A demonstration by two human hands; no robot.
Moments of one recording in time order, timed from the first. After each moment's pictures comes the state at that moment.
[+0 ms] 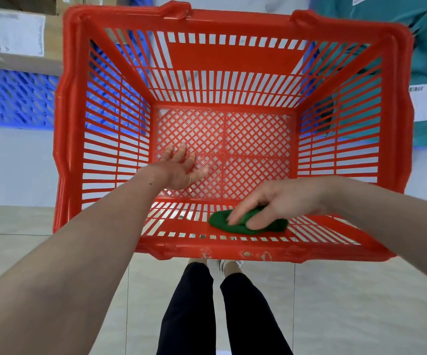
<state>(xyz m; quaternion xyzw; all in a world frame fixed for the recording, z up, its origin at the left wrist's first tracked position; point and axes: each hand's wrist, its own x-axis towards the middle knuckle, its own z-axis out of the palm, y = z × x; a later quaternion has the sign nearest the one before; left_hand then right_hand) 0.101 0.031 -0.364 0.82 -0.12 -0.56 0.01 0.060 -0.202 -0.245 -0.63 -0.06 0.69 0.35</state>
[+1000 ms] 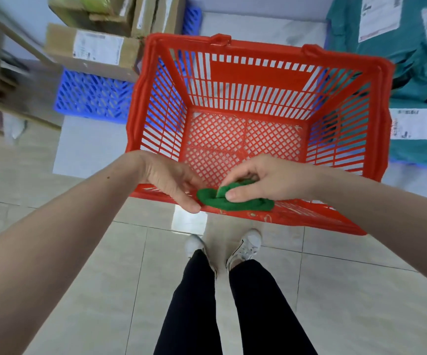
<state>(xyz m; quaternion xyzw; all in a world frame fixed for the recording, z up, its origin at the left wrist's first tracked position) 0.061 0.081 -0.218 0.68 -0.19 -0.67 0.25 0.039 -0.167 -0.170 -0.70 -0.14 0.54 0.45</state>
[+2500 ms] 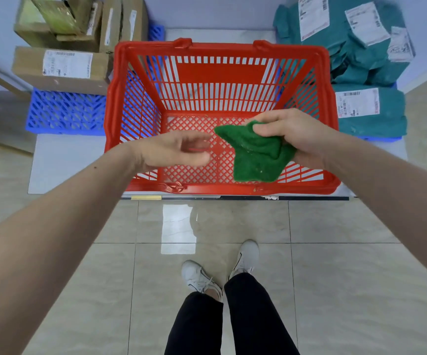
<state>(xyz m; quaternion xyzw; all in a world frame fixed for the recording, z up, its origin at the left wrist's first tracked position) 0.050 0.048 -0.205 0.71 -0.10 -0.50 0.48 0.015 -0.214 -0.140 -0.68 0.15 0.34 0.63</state>
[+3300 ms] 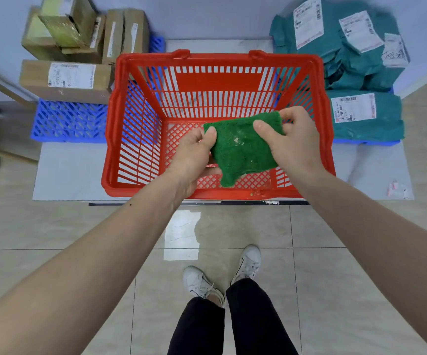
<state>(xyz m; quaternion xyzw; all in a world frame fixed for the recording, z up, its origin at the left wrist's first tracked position) 0.011 -0.033 -0.182 0.65 0.19 -0.26 0.68 -0.007 -0.204 -0.166 -0.82 0.24 0.00 0.53</state>
